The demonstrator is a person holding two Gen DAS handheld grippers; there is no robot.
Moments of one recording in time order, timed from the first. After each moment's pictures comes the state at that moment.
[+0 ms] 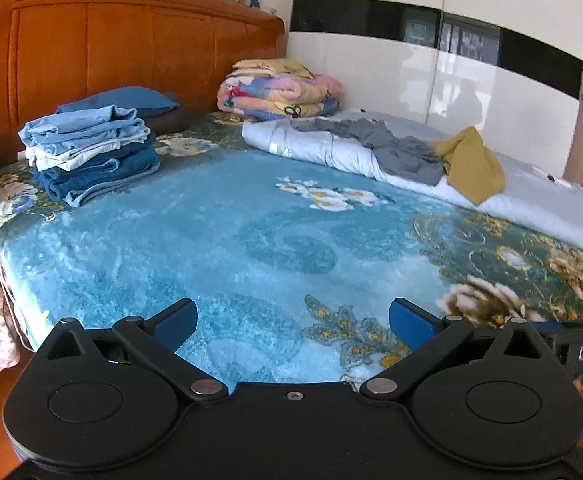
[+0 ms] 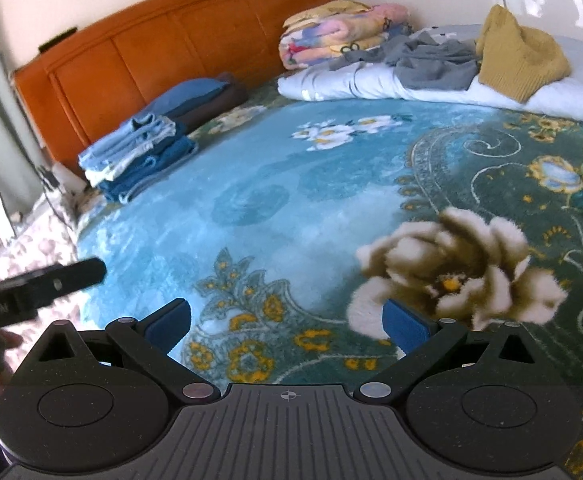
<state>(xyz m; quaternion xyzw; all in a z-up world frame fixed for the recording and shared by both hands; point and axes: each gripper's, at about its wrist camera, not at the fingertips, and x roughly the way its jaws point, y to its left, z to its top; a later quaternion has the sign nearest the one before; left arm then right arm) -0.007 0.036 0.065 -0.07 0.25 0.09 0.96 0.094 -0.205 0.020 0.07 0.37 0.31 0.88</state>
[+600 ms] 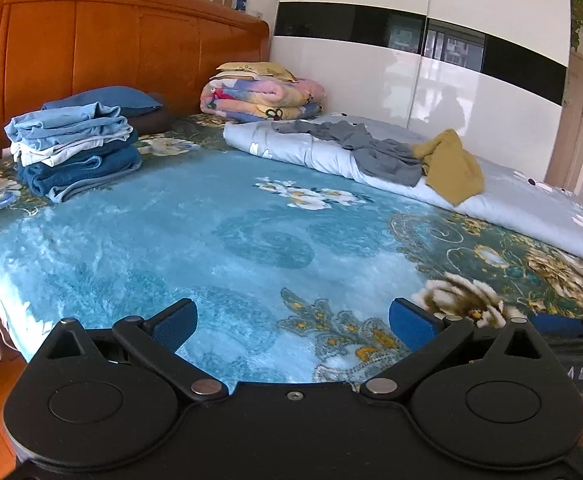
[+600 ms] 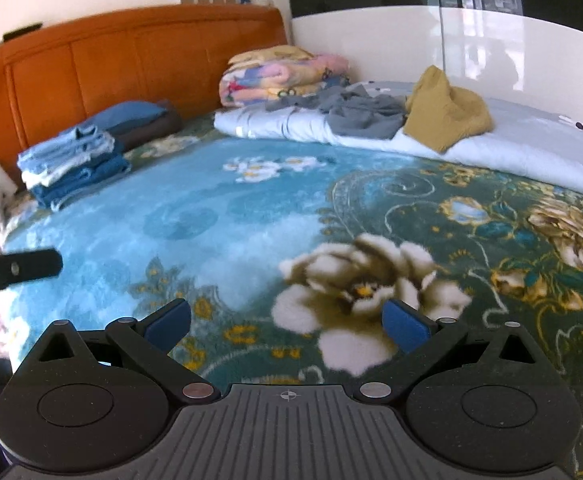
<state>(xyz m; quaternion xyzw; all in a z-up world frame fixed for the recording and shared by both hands) -0.014 0.027 0.058 -0.08 0.24 0.06 0.97 0.056 -0.212 0.016 0.00 0.30 0.19 0.93</state>
